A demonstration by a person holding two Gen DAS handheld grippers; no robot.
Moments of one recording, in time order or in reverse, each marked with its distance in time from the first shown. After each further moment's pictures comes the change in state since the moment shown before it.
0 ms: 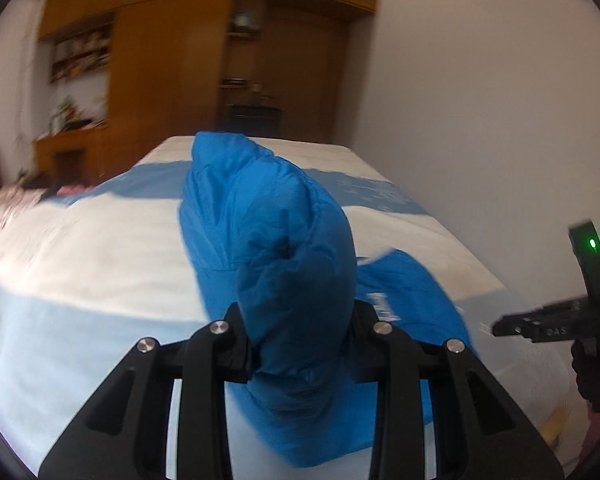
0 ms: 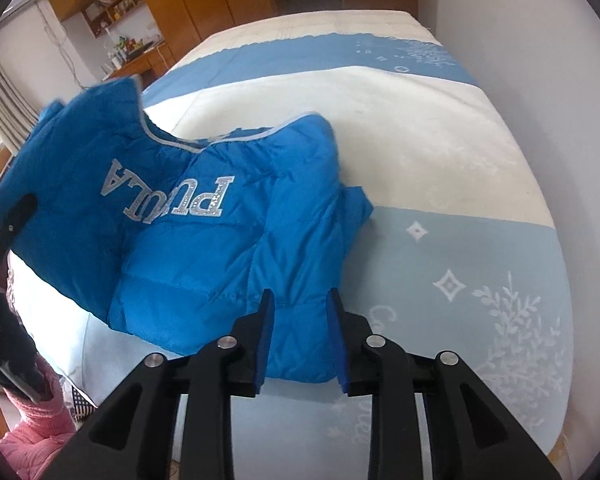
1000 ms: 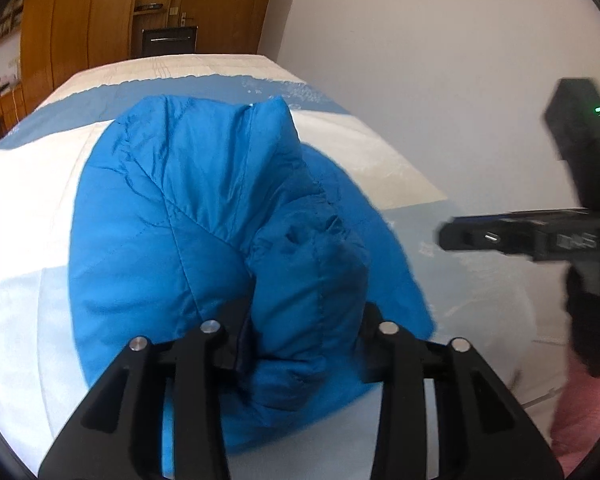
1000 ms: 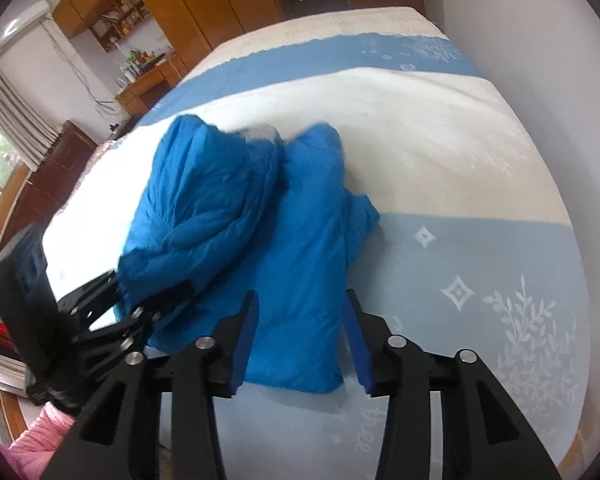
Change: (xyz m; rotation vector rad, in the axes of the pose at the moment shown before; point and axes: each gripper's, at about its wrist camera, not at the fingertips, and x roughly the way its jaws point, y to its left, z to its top) left arm 0.080 -0.056 -0.040 0.022 0.305 -0.280; right arm 0.000 -0.014 0.019 0.023 -0.012 0.127
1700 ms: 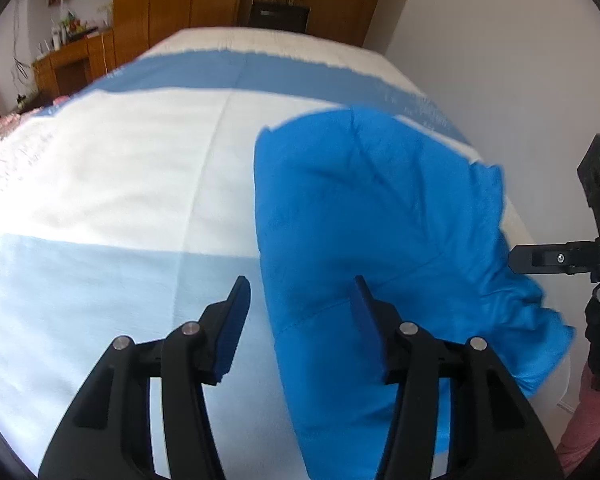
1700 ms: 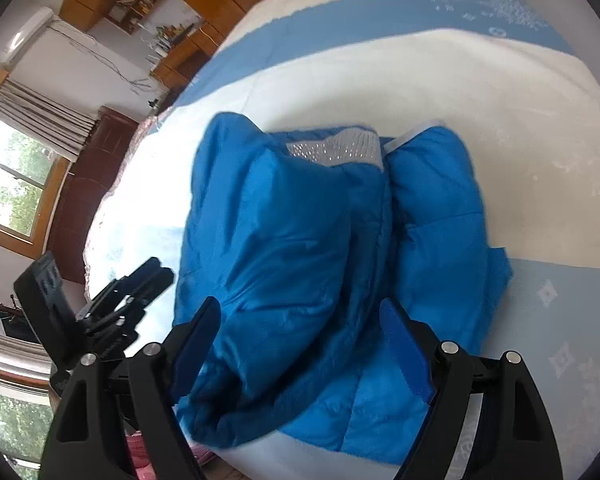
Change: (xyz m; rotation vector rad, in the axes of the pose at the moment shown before) left arm -0.003 0.112 0.023 -0.226 0.057 0.285; right arm 0.096 0.044 0.072 0.048 0.230 0.193
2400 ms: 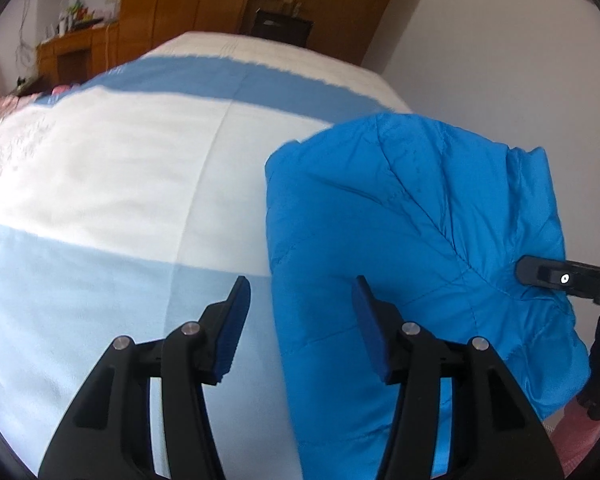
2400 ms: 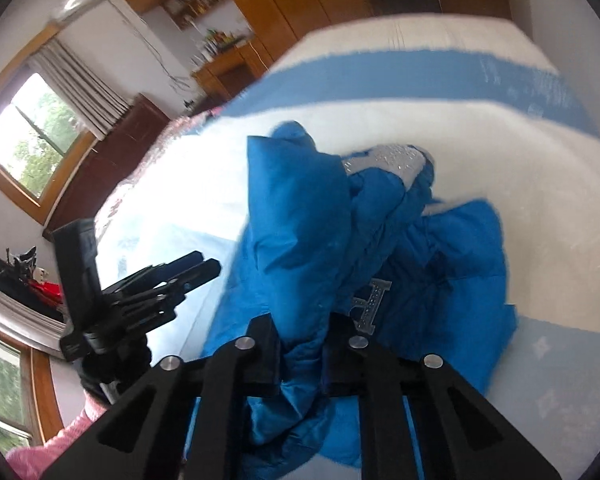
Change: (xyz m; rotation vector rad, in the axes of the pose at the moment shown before) left arm -0.029 0.008 0.002 -0.058 -0.074 -0.070; right arm -0.059 0.052 -0.027 -0.232 -0.201 0.026
